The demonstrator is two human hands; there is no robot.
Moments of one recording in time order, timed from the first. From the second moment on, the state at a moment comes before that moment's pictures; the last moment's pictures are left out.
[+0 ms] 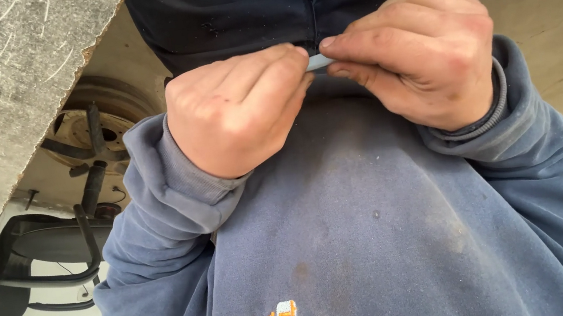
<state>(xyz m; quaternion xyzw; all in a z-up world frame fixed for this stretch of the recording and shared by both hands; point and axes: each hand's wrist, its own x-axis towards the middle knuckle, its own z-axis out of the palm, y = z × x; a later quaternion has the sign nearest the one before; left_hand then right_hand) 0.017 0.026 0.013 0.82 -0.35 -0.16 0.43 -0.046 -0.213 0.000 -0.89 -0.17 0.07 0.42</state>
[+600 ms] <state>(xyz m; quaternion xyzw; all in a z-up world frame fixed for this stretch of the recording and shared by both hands) 0.013 0.033 0.010 0.79 -0.56 -0.11 0.21 -0.052 -0.196 0.001 -0.86 -0.23 0.11 0.44</state>
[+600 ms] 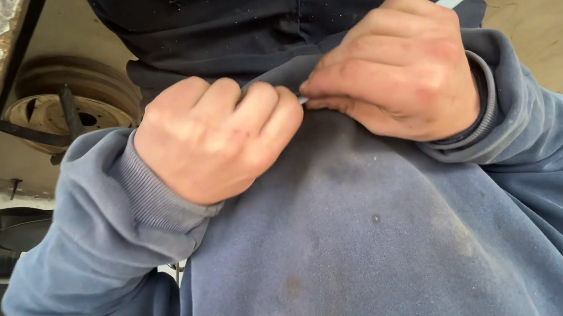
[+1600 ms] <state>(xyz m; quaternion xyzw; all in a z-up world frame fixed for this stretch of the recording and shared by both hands) 0.021 0.043 0.017 0.78 -0.55 -0.18 0.22 -0.072 -0.233 0.011 -0.91 -0.20 0.12 0.35</state>
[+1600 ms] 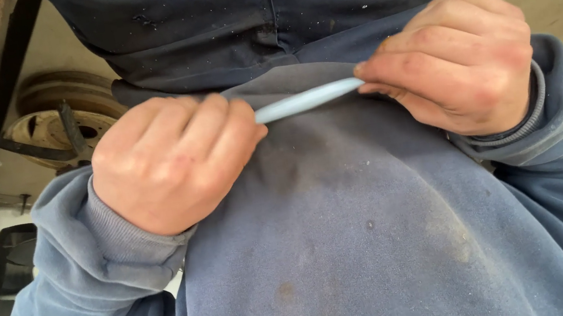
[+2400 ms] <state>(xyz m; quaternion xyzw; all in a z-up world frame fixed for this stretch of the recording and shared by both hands) 0.027 0.016 0.035 0.75 -0.61 -0.09 0.26 -0.074 -0.234 0.019 -0.87 -0.28 0.04 0.41</state>
